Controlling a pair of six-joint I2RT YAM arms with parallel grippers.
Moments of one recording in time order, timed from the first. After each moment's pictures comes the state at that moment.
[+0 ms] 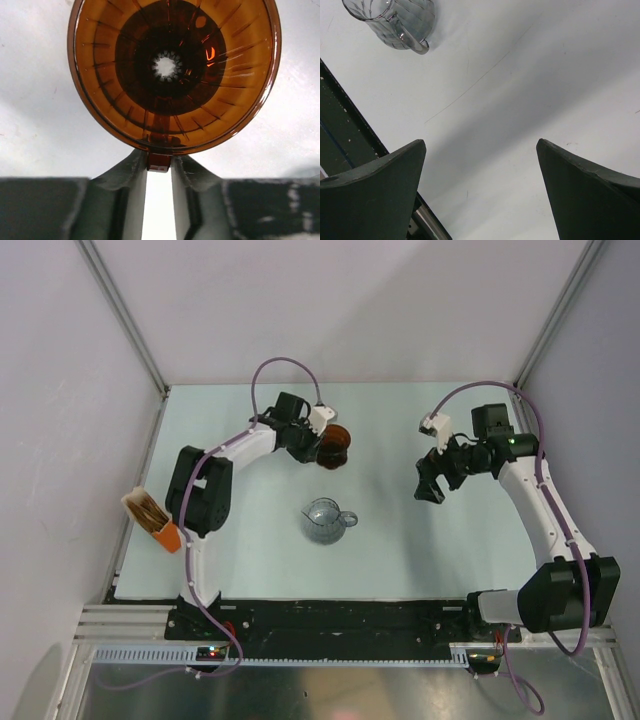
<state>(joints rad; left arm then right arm) -0.41 2.06 1.55 -0.43 0.32 0.37 0.10 1.33 1.25 -0.97 -0.63 -0.61</state>
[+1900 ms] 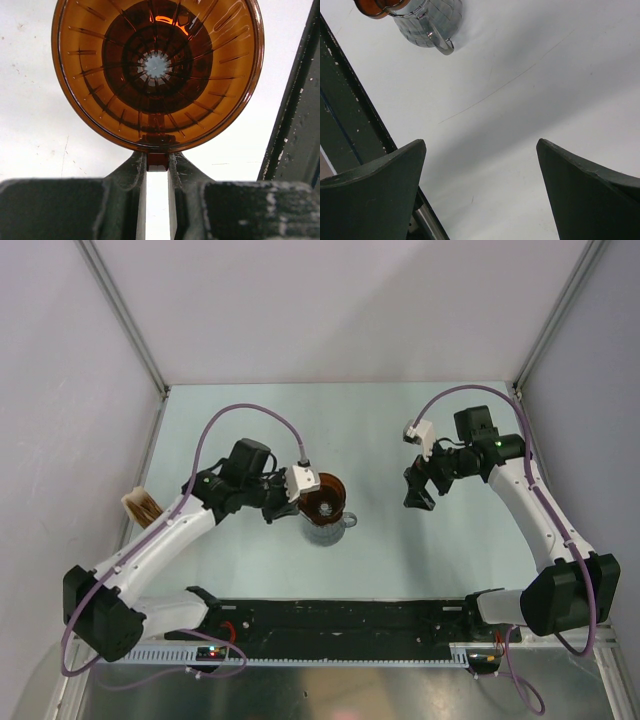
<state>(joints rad) -0.57 1.18 1.01 -0.70 0.46 0.60 0.21 1.32 1.24 -0.97 -0.64 -0.64</state>
